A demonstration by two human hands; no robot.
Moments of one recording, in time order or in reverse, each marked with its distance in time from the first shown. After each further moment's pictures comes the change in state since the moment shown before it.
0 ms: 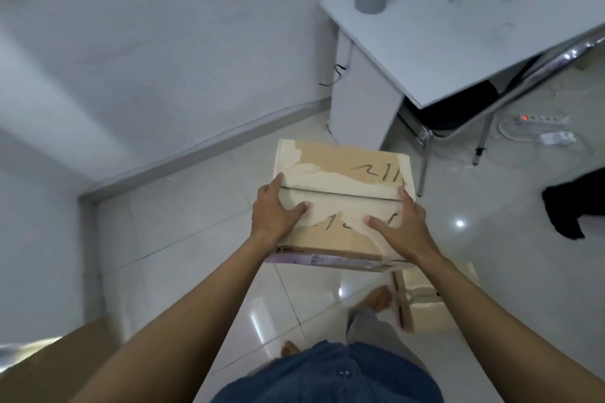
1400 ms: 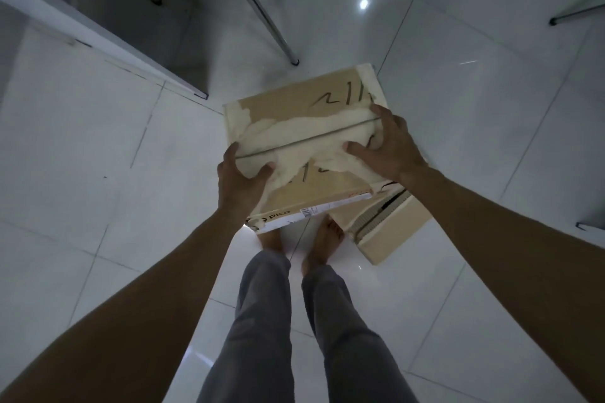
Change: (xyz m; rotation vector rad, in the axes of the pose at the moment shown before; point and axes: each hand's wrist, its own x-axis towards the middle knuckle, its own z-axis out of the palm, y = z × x) left_hand 0.258 0.005 0.526 0.150 -0.543 -0.173; right_hand 0.317 0.395 -0.060 0.158 0.159 0.523
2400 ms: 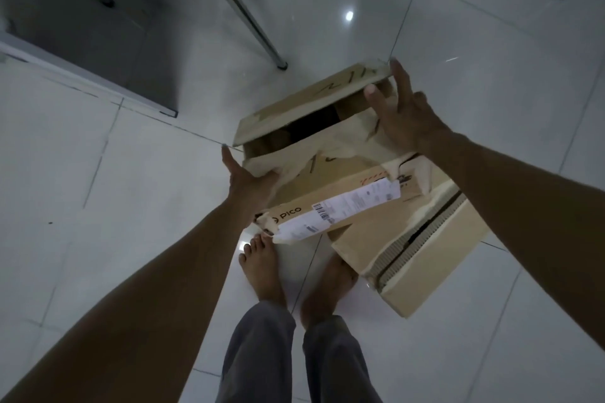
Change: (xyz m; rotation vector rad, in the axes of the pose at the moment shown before) left_hand 0.112 -0.012 0.093 -0.085 -0.192 -0.240; right_hand 0.126 0.035 0.023 -0.077 0.027 0.124
